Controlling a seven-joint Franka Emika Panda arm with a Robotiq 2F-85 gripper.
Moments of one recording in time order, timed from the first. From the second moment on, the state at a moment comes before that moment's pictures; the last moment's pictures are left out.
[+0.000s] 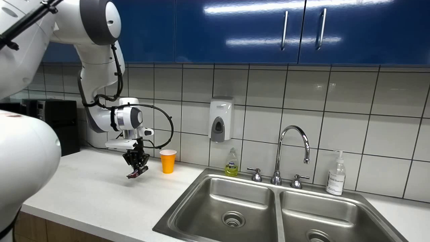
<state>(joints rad) 0.35 0.52 0.01 -1.97 -0.18 2.53 0.44</state>
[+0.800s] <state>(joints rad) 0.28 0.47 -0.13 -1.99 -0.16 2.53 0.57</state>
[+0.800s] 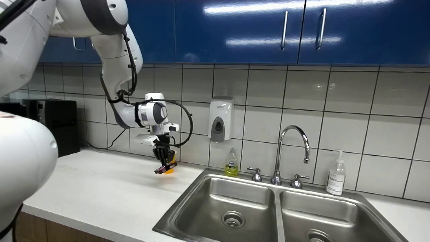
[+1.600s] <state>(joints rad) 0.09 0.38 -0.23 -2.09 -0.07 2.55 0.60</state>
